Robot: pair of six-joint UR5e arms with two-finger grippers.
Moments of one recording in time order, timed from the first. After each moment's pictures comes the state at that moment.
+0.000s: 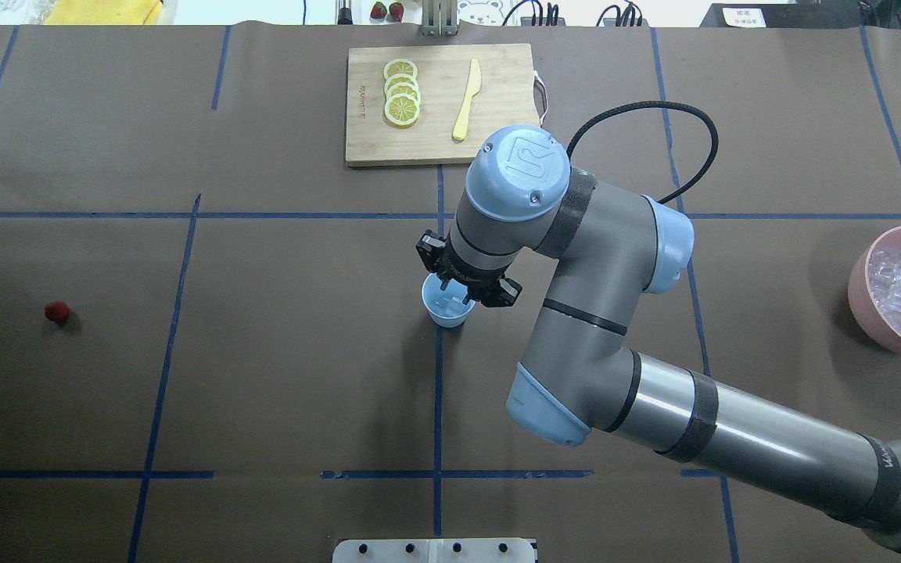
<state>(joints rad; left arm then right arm) -1.61 -1.27 -1.97 -1.44 -2.43 0.17 0.53 -0.81 1.63 -1.54 1.95 1.78</state>
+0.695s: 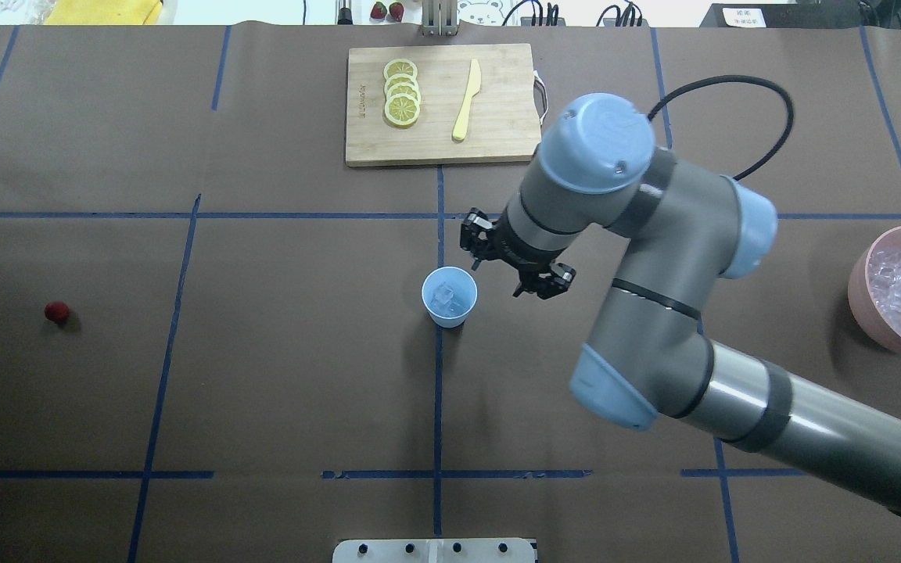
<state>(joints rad) -1.56 -1.28 -2.00 -1.50 -2.43 0.02 0.63 -0.98 1.82 -1.55 2.04 1.73</state>
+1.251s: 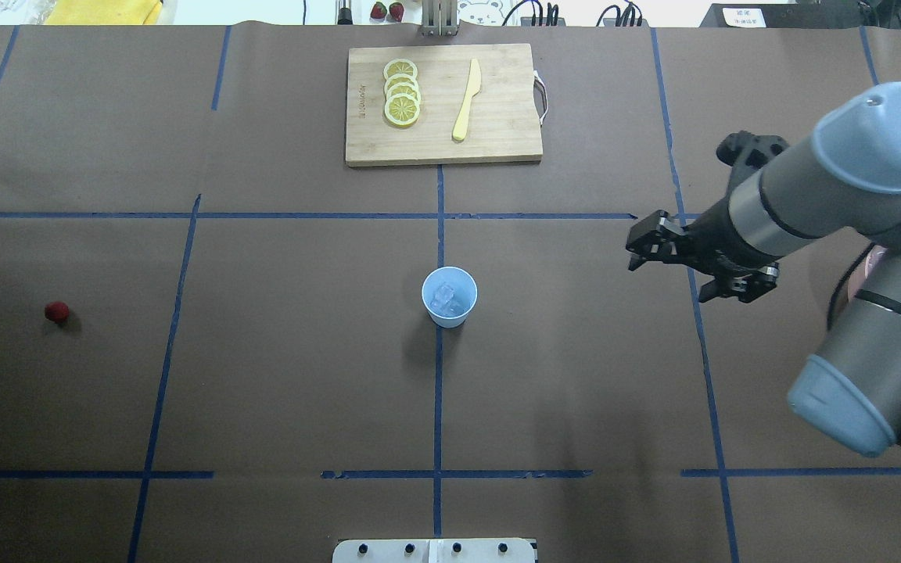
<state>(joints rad) -1.27 -1.34 -1.98 -1.71 -2.41 -0.26 0.79 -1.39 2.11 -1.54 2.12 1.37</state>
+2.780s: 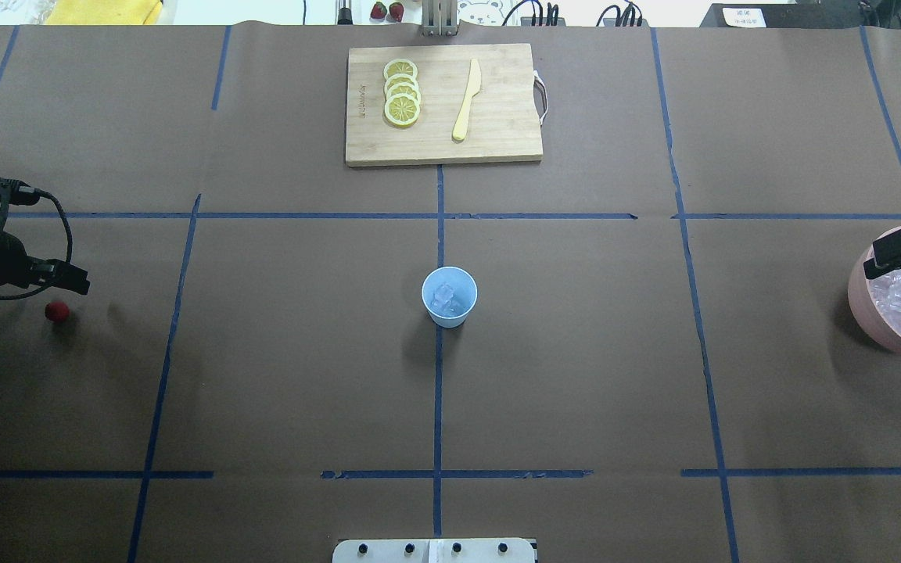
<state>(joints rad) -0.91 -1.57 -1.61 -2.16 -2.11 -0.77 1.13 -1.72 2.13 -1.53 2.28 0.71</state>
